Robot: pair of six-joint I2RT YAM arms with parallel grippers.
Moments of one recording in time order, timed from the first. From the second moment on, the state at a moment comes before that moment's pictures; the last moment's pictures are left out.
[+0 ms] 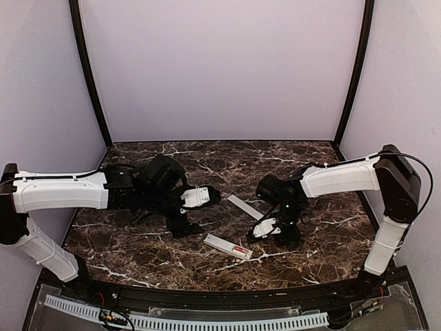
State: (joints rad) left arm -0.97 1.43 1.03 -0.47 0.07 0.43; right arm 0.85 1.78 1.10 -0.91 -0.09 -0.94
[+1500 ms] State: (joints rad) left arm -0.95 1.23 1.09 0.26 0.37 -0.09; right arm 1.02 1.36 1.03 0.75 -0.31 0.40
